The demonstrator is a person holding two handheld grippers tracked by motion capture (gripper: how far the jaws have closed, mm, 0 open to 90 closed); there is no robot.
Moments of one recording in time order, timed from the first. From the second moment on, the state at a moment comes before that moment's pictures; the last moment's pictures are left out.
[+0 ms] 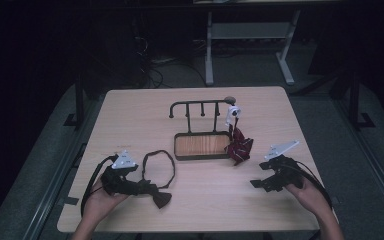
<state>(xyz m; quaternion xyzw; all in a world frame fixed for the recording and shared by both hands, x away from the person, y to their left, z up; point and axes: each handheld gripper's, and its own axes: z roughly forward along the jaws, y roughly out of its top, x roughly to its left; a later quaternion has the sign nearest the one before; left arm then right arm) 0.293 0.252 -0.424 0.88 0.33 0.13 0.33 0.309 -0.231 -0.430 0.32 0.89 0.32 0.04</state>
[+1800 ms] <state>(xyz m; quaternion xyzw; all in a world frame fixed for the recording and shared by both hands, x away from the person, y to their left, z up) 0.384 0.218 -0.412 0.91 0.32 0.09 0.23 0.304 -0.232 -0.439 0.34 0.88 0.31 0.07</state>
